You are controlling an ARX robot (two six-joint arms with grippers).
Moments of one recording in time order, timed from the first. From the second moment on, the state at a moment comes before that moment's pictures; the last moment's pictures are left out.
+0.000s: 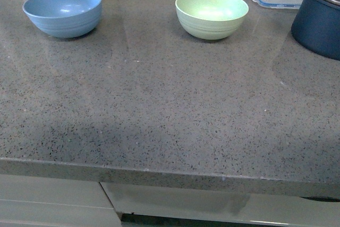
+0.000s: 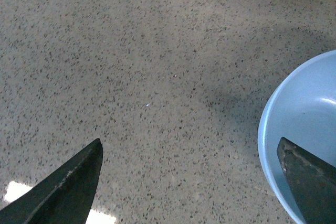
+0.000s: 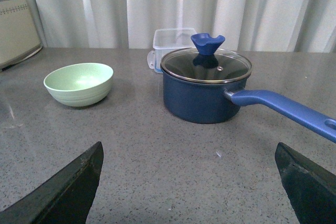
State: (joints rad) left arm 0.11 1.98 1.65 -0.48 -0.17 -0.08; right arm 0.00 0.00 0.01 0.00 0.00 0.00
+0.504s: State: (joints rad) left arm 0.05 2.06 1.75 -0.53 -0.15 -0.05; right arm 0.00 0.00 0.01 0.00 0.00 0.00
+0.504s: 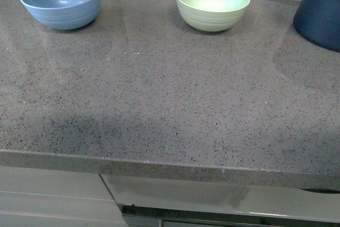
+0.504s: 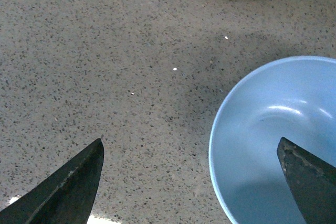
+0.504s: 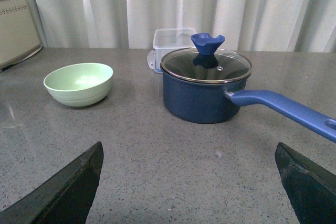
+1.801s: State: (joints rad) left arm 0.01 2.17 1.71 -0.48 -0.16 -0.09; right arm 0.00 0.00 0.01 0.00 0.00 0.00
